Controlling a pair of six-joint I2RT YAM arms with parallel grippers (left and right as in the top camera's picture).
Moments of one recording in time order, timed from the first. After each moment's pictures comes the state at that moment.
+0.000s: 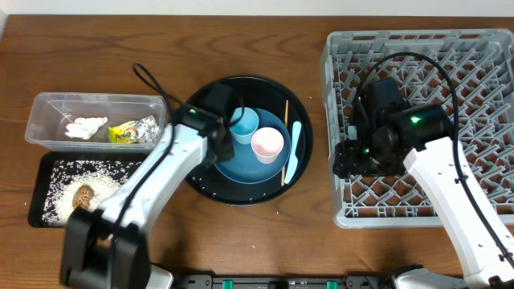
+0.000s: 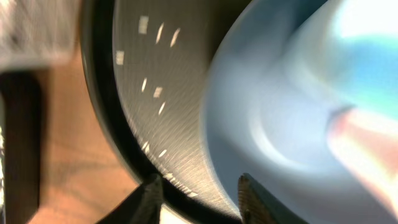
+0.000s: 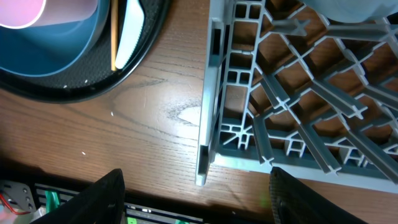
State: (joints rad) left arm -0.40 1.59 1.21 -0.99 -0.14 -0.59; right arm 0.32 1.44 1.32 -1.33 -0.14 0.25
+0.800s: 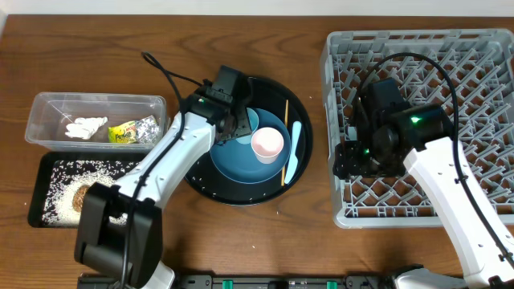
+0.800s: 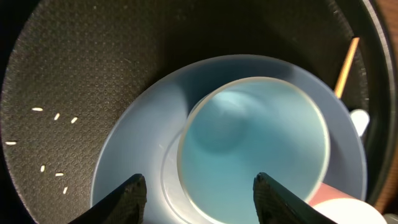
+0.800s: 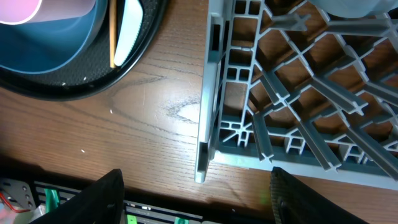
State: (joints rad) left arm -0.40 1.73 1.26 -0.74 -0.03 -0.62; right arm 0.32 1.44 1.32 -1.35 -0.14 0.25
